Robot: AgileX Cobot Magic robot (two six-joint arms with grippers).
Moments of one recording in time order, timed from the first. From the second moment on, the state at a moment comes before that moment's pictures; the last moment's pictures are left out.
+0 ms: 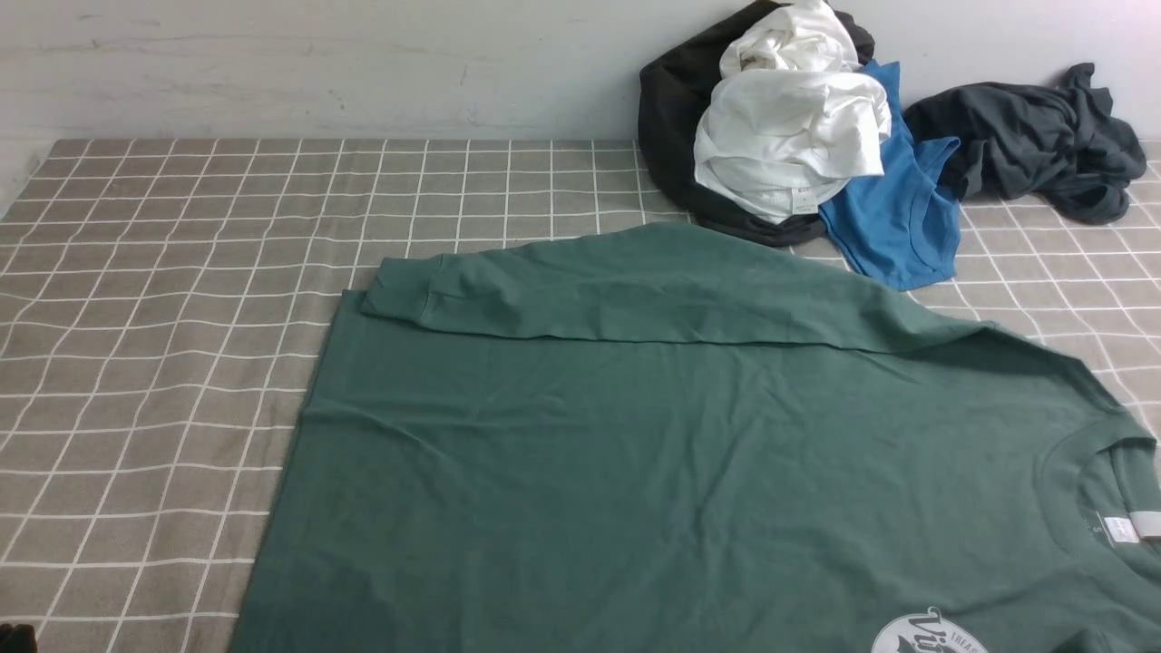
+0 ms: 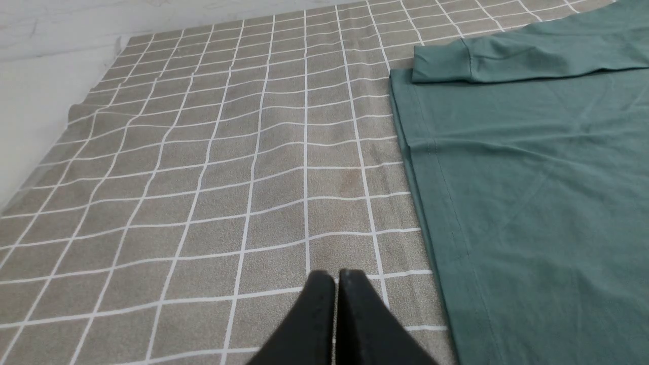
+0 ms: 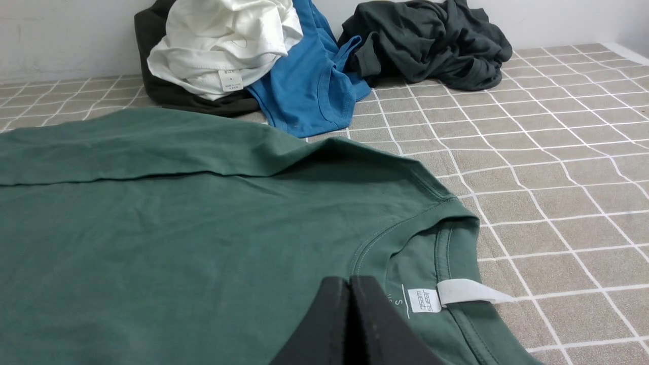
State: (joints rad) right arm -0.04 -0.01 0.02 -0.03 0.36 0.08; left arm 0.03 -0.01 0.03 -0.09 0.35 0.16
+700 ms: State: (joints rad) right arm -0.04 -0.01 0.02 -0.03 0.36 0.08; left arm 0.03 -0.01 0.03 -0.09 0.35 0.17
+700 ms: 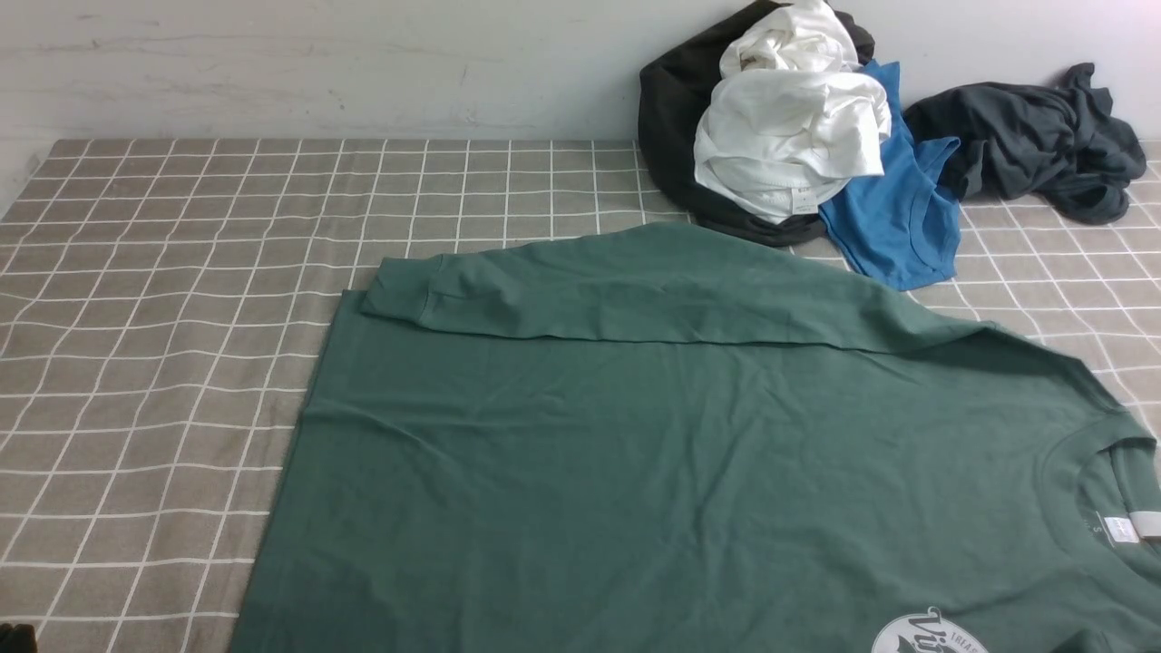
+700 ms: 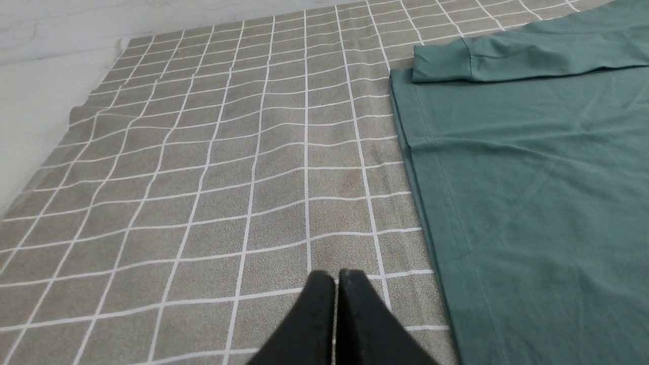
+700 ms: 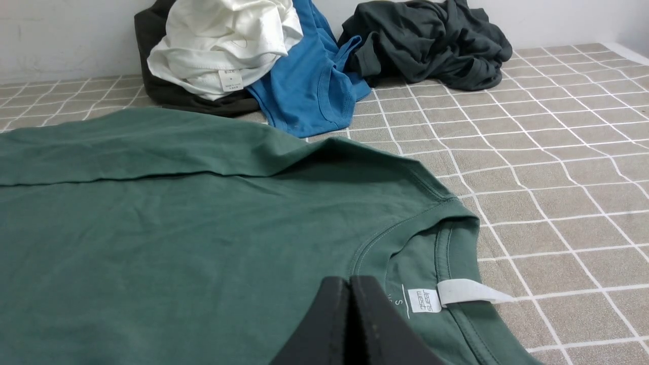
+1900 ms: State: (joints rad) right arm -0.04 0.14 -0.14 0.70 0.32 -0.21; left arm 0.03 0.35 -0.49 -0.60 0.86 0.45
